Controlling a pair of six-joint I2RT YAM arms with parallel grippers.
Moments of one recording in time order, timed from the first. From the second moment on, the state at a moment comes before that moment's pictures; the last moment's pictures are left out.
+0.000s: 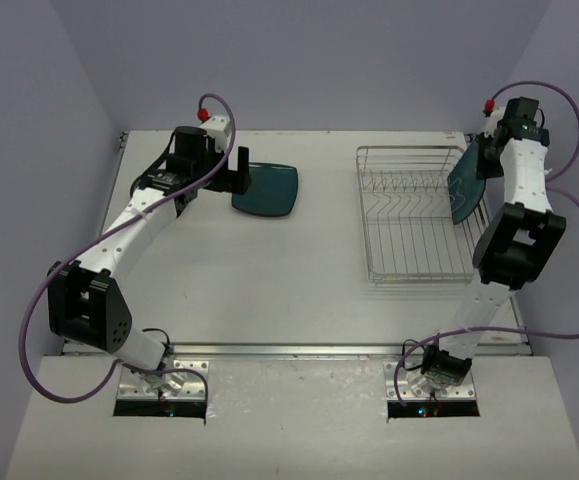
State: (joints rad) left arm -0.24 1.49 1.30 -0.39 0.11 -0.08; right arm -0.35 2.02 1.88 -0.80 0.01 -0.25
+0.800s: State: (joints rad) left arm -0.22 1.48 1.29 -0.34 0.17 -0.17; right arm -0.21 1.75 1.99 -0.73 -0.04 -0.29
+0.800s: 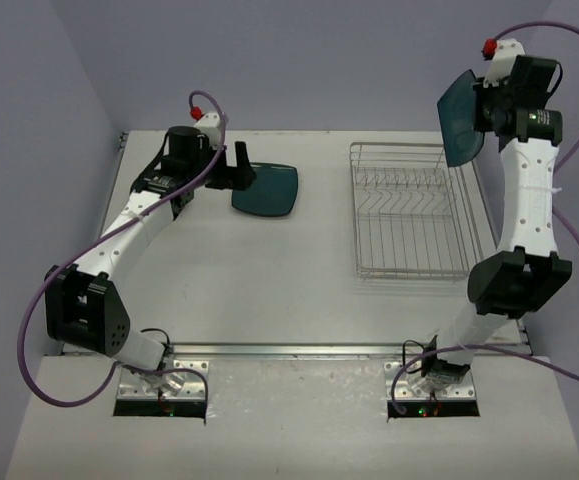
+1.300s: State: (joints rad) left arm -0.20 1.38 0.82 0.47 0.84 -0.86; right arm -0.11 1.44 1.23 -0.26 -0.75 0.55
